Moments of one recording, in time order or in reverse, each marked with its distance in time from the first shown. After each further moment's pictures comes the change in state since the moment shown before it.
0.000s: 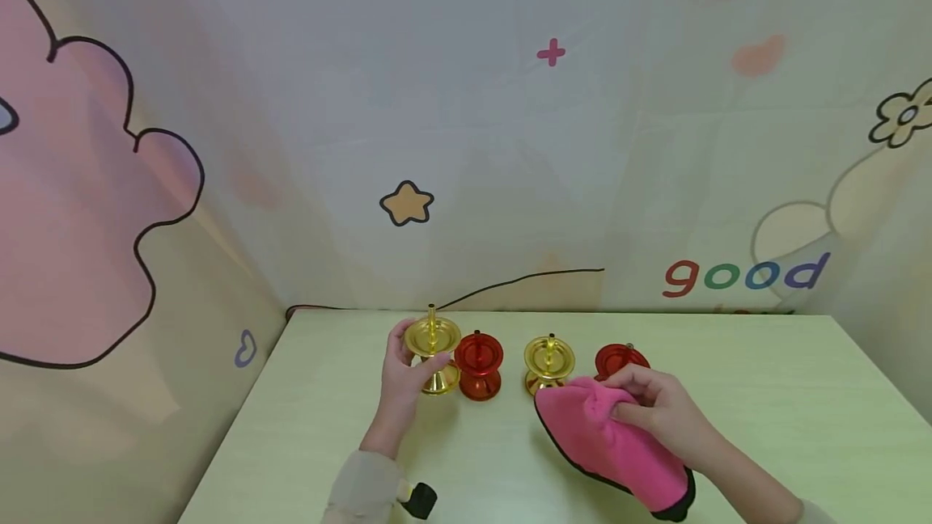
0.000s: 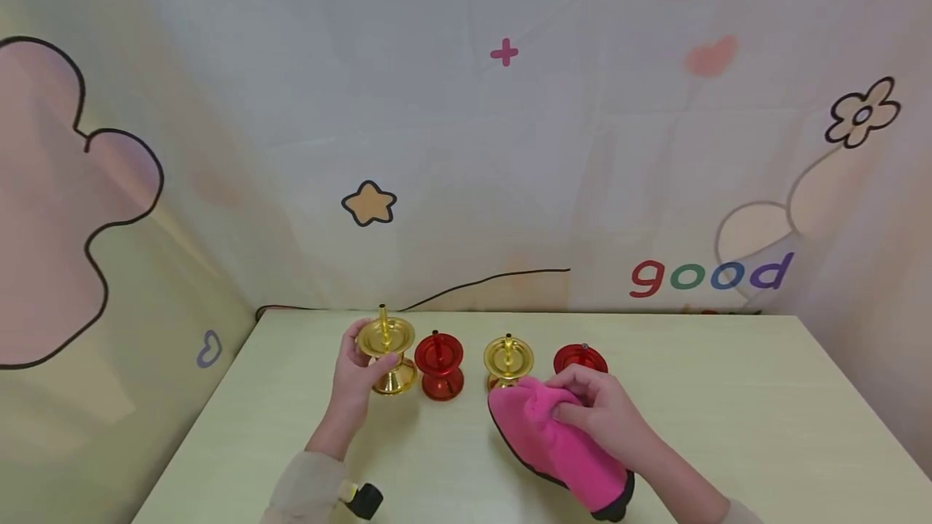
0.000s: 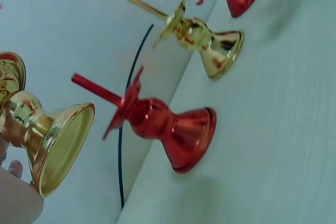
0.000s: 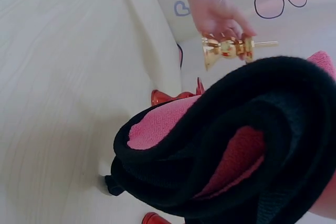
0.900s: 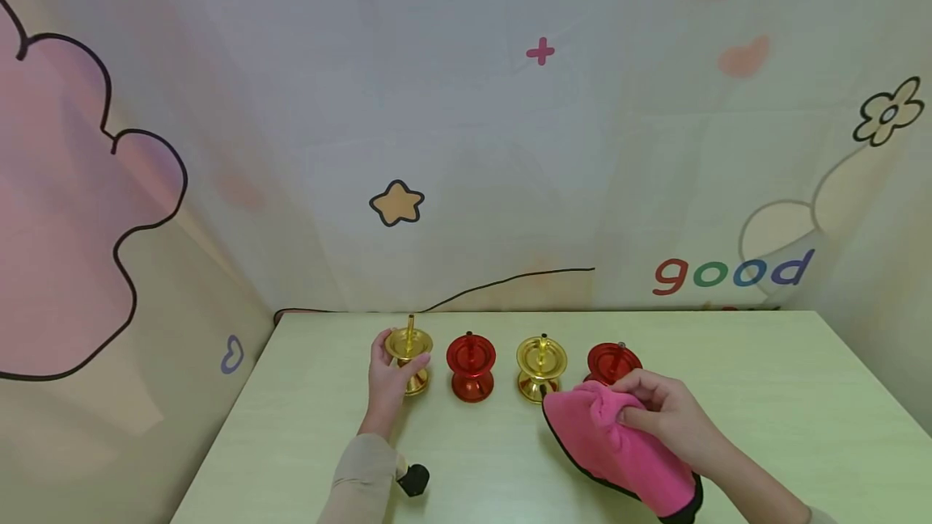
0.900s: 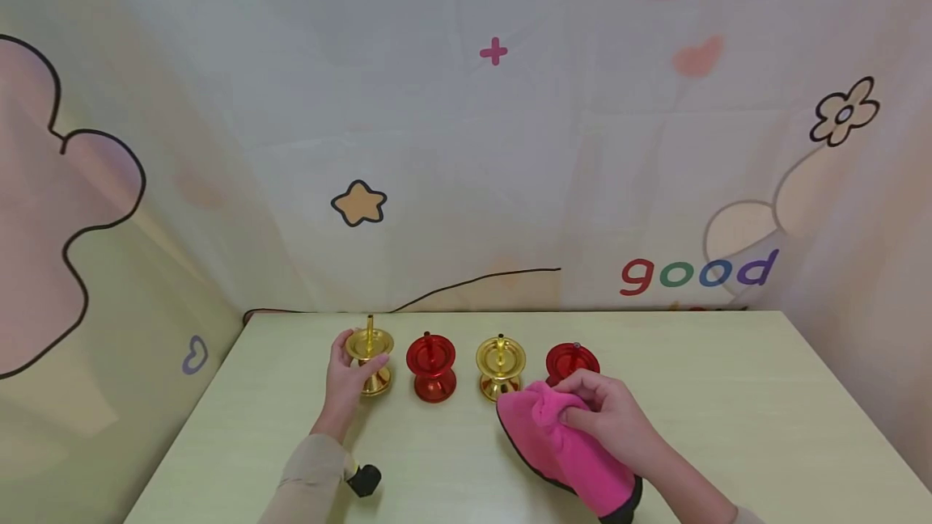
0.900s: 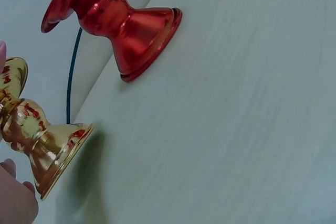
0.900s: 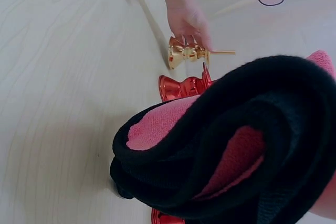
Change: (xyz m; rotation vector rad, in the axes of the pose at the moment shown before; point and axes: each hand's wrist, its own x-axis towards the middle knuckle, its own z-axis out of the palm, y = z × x) left_hand 0.042 -0.061 -0.023 0.102 0.162 -0.054; right_hand -0.010 0.007 -0.009 0.003 0.020 0.011
